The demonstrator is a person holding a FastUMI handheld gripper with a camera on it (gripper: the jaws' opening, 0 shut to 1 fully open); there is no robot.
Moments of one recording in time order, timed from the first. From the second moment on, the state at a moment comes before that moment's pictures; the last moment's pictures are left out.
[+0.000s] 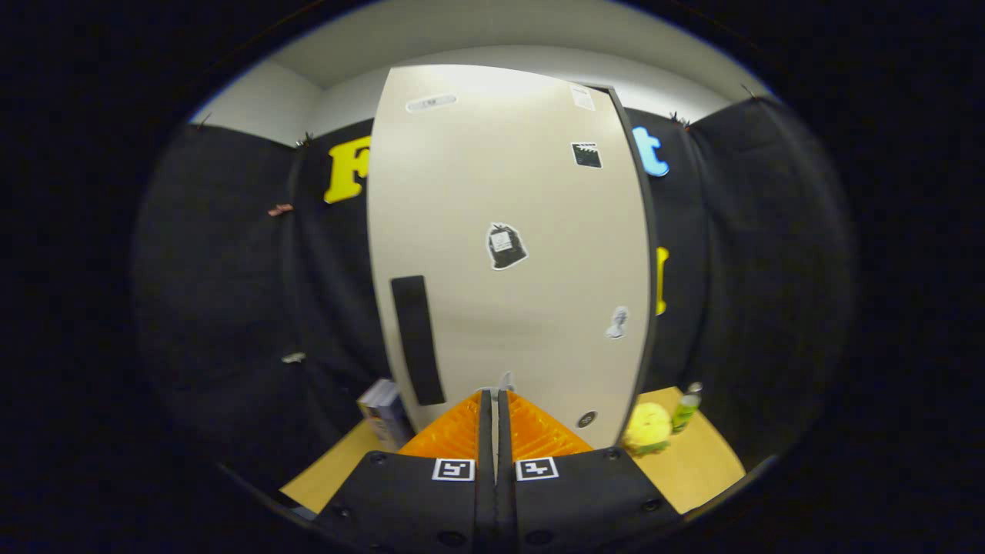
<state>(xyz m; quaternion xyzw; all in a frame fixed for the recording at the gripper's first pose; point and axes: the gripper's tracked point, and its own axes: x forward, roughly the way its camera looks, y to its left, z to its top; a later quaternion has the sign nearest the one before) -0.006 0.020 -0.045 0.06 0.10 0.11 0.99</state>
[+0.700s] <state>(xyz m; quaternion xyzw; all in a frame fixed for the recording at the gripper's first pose) -0.042 0.023 -0.027 0.02 0.07 0.14 0.99</state>
